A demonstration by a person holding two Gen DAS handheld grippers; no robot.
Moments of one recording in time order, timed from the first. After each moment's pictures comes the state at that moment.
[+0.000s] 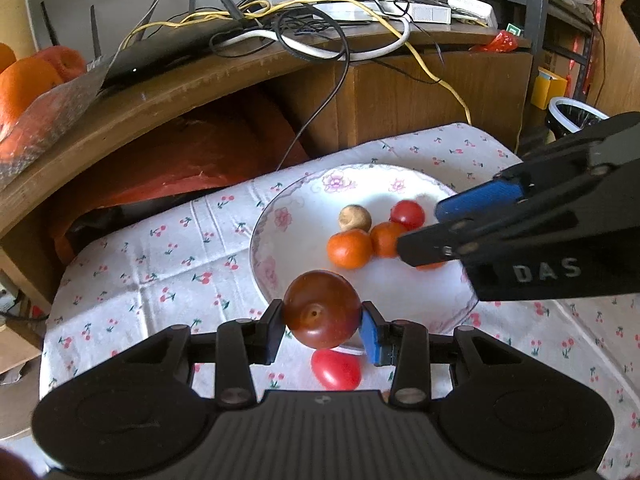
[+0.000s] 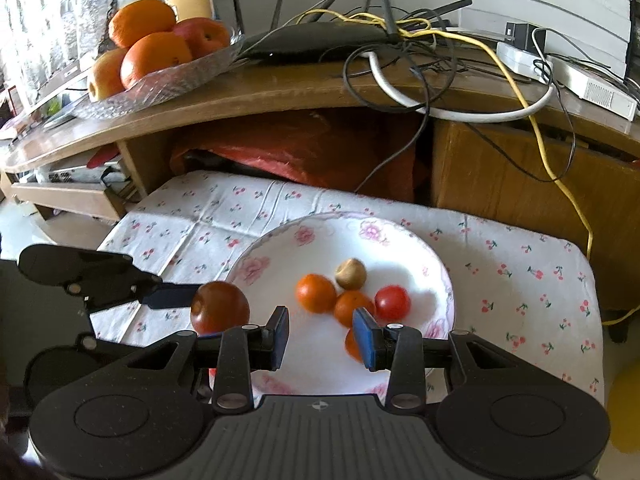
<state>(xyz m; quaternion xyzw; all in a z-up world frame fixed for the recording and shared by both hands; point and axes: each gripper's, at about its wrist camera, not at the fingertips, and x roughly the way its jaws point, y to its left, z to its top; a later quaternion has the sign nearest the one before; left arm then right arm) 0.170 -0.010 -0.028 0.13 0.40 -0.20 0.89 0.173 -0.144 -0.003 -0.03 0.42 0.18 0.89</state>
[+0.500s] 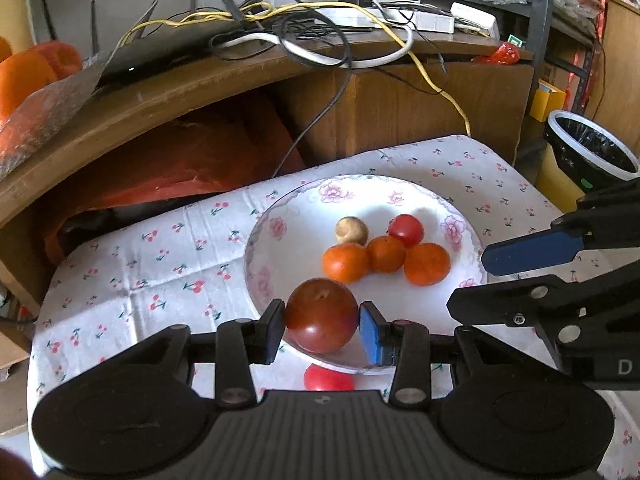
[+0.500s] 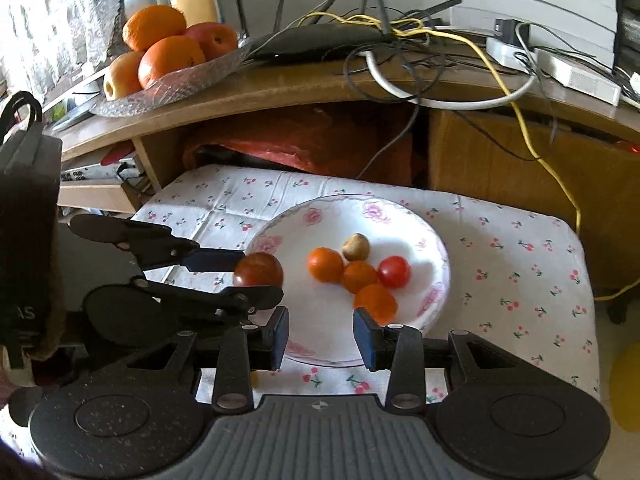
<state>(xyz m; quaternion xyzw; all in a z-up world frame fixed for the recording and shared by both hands) 0.180 -0.018 -0.028 0.11 0.39 -0.21 0.89 0.144 -0.154 0.006 -0.01 0.42 0.17 0.89</state>
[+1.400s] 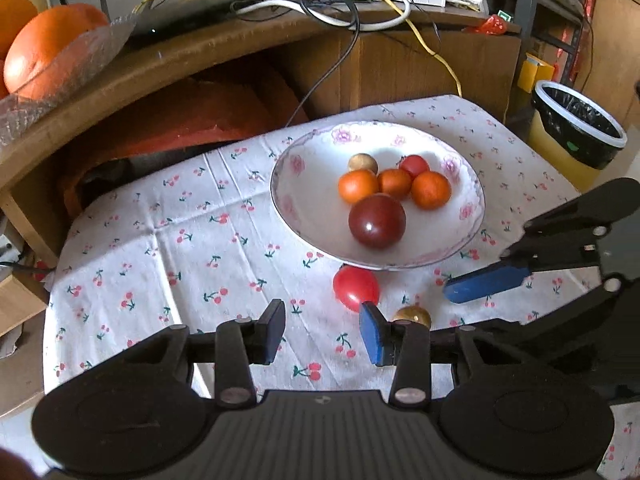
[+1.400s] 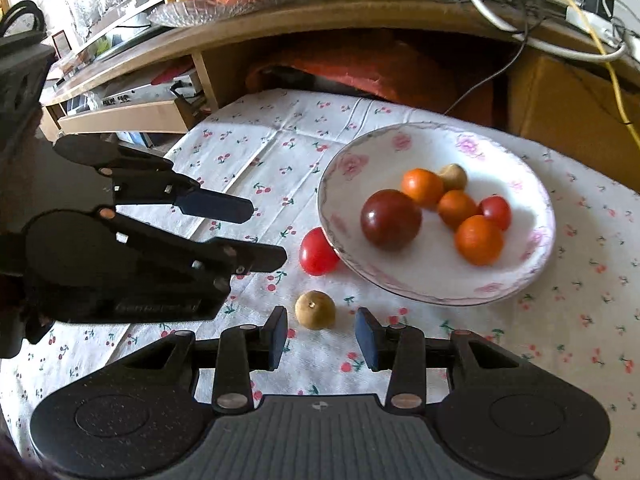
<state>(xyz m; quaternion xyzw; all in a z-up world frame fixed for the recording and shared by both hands) 0.146 0.029 -0.033 0.12 0.43 -0.22 0.87 0.130 -0.106 -0.038 -0.05 0.48 0.25 0.84</state>
